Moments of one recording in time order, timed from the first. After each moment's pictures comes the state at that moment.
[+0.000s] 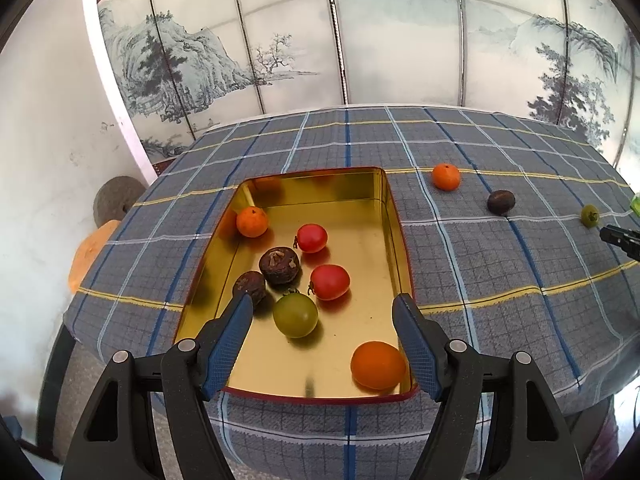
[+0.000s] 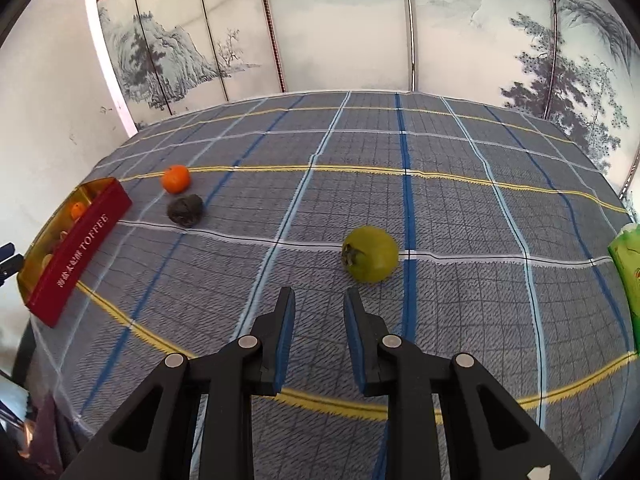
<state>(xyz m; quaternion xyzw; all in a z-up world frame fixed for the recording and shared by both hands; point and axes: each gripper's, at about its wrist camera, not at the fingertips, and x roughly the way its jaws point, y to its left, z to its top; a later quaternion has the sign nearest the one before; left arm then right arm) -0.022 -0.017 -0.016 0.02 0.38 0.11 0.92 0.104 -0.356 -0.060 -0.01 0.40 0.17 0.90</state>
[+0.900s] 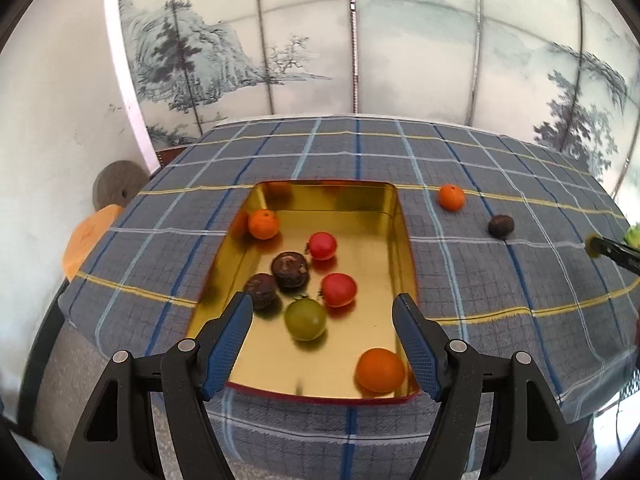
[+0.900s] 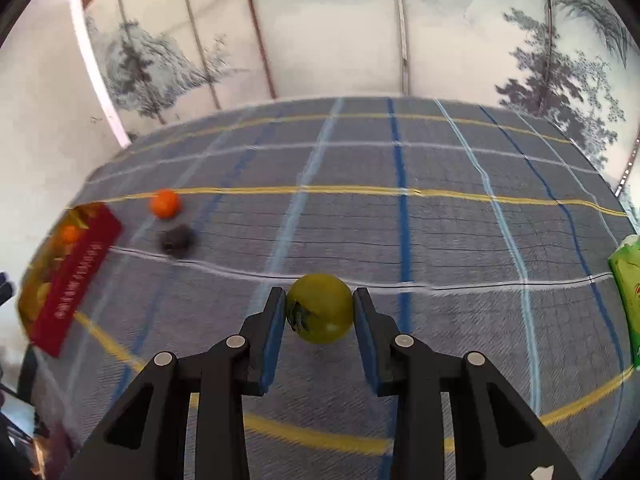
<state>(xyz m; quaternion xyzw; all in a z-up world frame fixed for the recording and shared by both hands) -0.031 0.004 0.000 -0.02 0.37 0.12 0.92 0.123 -0.350 -0.043 0.00 0.40 0.16 0.90</state>
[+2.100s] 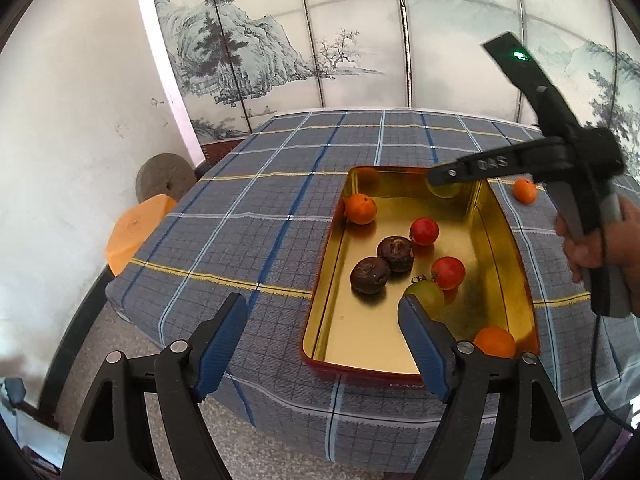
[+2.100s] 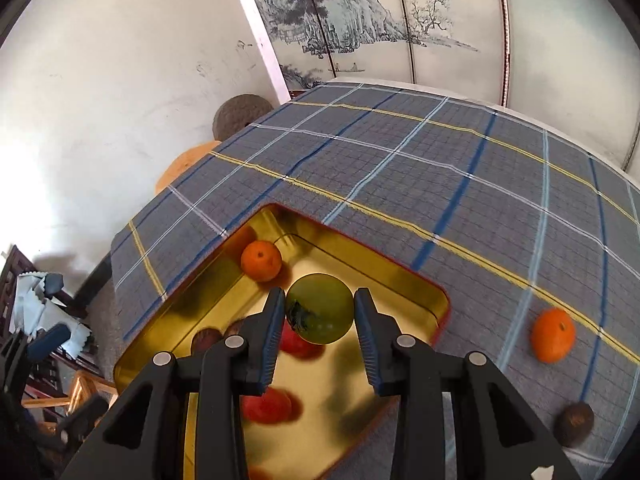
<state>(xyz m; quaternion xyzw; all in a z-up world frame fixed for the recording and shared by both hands) -0.057 0.070 -0.014 0.00 0.38 0.19 0.91 0.169 0.010 -0.032 -0.08 0.44 0.40 0.80</state>
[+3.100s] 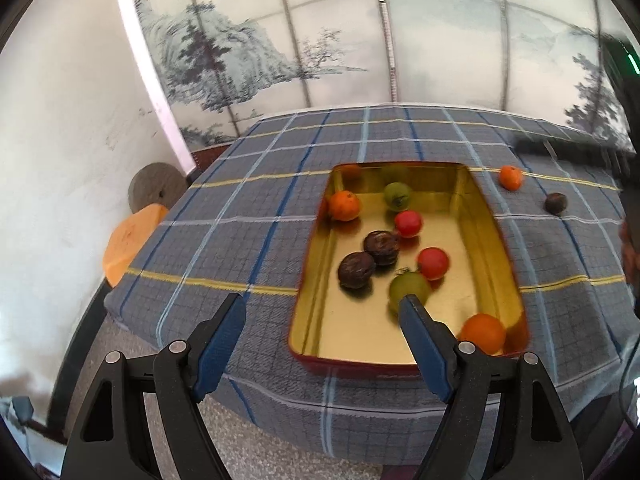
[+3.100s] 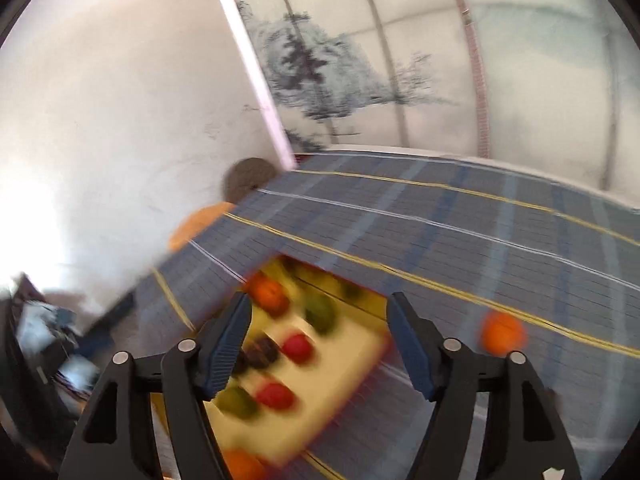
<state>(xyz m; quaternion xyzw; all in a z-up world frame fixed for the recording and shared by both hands) -0.055 0.052 -0.013 0.03 0.38 0.17 0.91 0.127 -0.079 0.009 -0.03 0.34 0.39 0.86</state>
